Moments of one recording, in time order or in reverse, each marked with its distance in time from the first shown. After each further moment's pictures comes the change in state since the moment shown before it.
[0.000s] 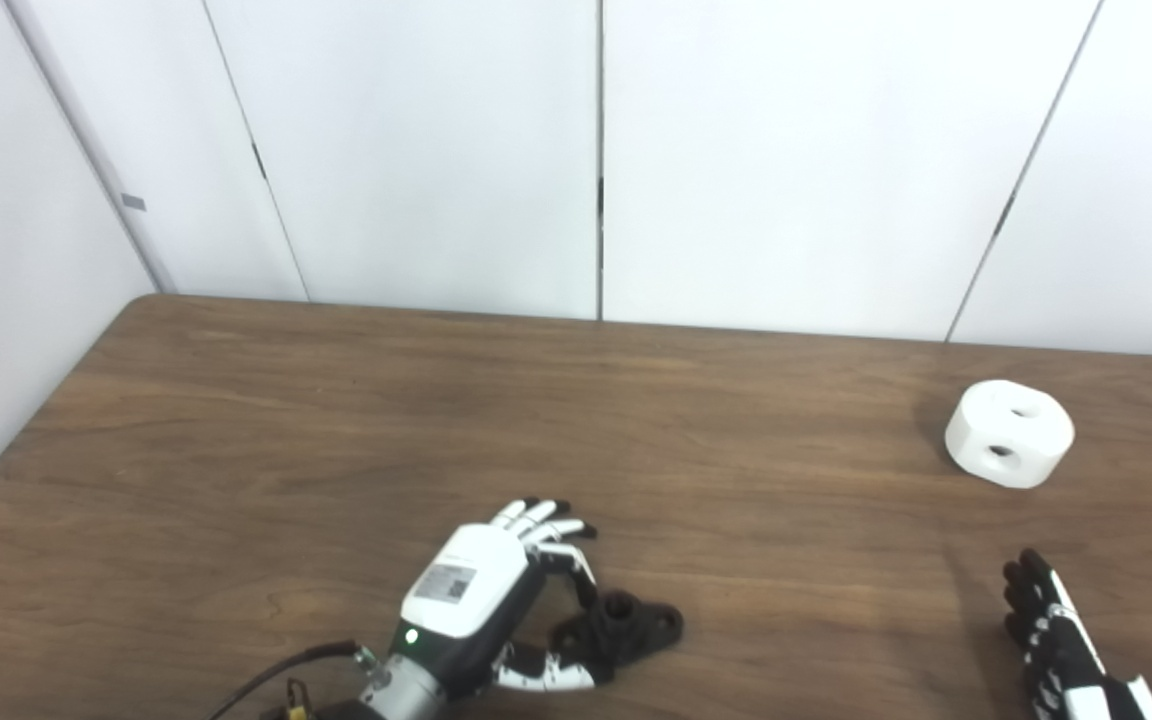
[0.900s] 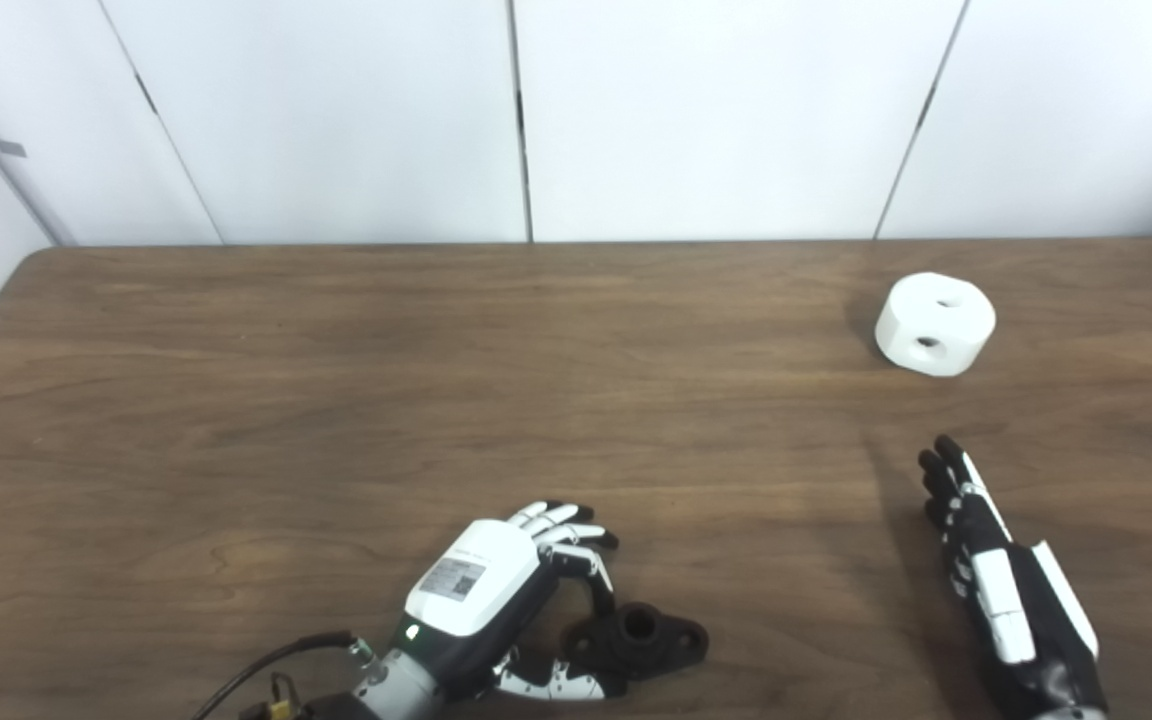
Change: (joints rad) left arm 0.061 -0.034 -0.005 -0.066 0.002 -0.047 -0.154; right arm 0.004 0.038 0.014 -0.090 -0.032 0.112 -0.032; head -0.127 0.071
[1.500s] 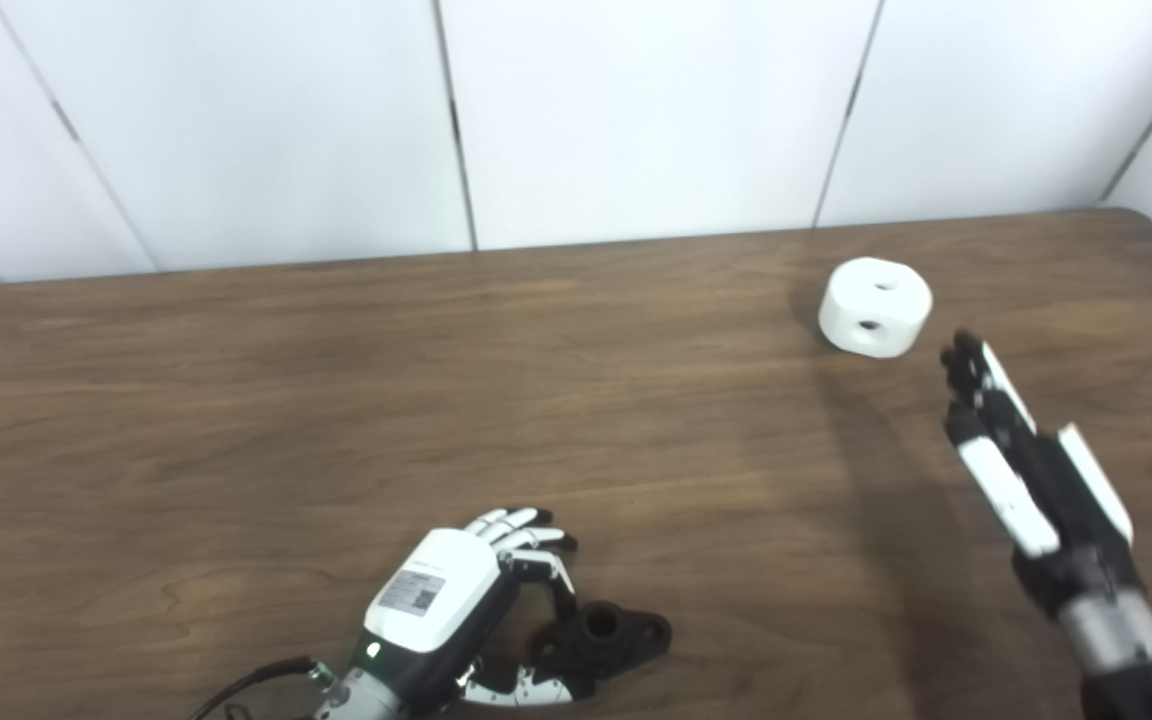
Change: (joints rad) left arm 0.000 -0.005 0.031 0.027 0.034 -0.042 0.010; right arm -0.181 -0.116 -0.103 -0.160 -0.130 0.215 -0.016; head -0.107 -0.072
